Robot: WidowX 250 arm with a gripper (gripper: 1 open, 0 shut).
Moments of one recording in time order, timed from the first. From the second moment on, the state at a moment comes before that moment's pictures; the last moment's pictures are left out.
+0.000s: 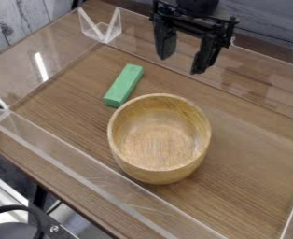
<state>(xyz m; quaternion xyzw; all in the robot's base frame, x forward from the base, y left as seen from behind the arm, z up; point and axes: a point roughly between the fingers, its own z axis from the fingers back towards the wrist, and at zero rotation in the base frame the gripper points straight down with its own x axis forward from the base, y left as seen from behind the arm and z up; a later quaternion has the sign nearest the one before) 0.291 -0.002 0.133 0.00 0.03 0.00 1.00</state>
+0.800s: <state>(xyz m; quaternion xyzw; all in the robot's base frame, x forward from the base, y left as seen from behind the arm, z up) 0.248 0.088 0.101 0.04 0.04 0.04 1.00</state>
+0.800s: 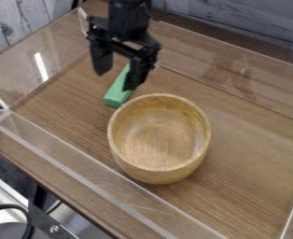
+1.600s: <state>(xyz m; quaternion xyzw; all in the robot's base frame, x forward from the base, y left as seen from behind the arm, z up) 0.266 0.092 0.059 -0.01 0.02 -0.02 1.00</state>
